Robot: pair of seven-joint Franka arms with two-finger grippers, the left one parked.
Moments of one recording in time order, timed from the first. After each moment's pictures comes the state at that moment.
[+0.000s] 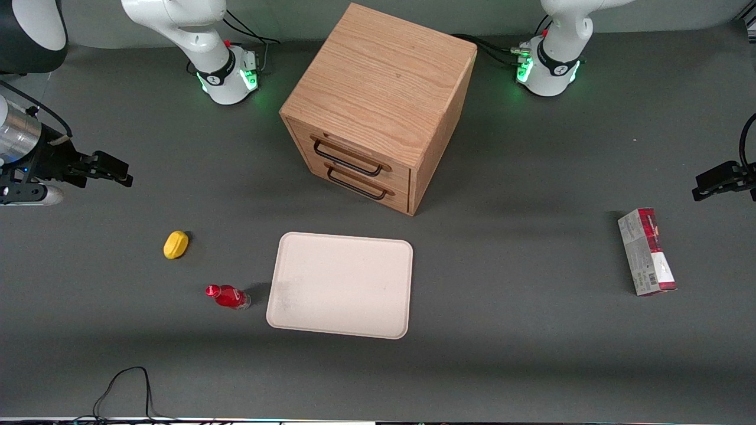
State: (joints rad) arm -0.04 0.00 0.05 -1.68 0.02 1.63 0.05
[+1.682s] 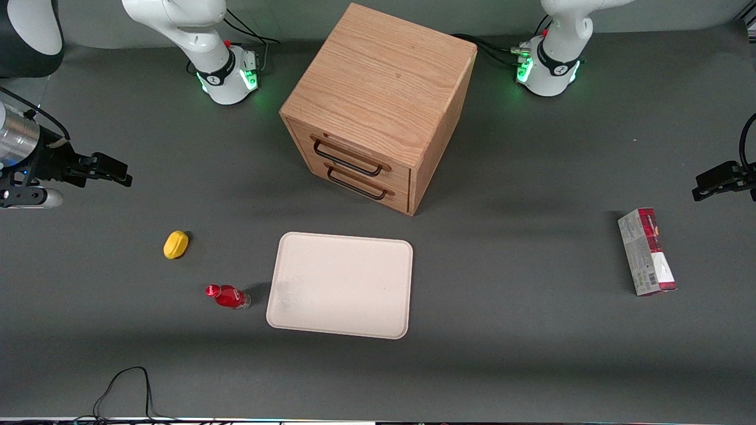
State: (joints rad) arm -0.07 0.01 0.07 -1.66 0.02 1.60 0.05
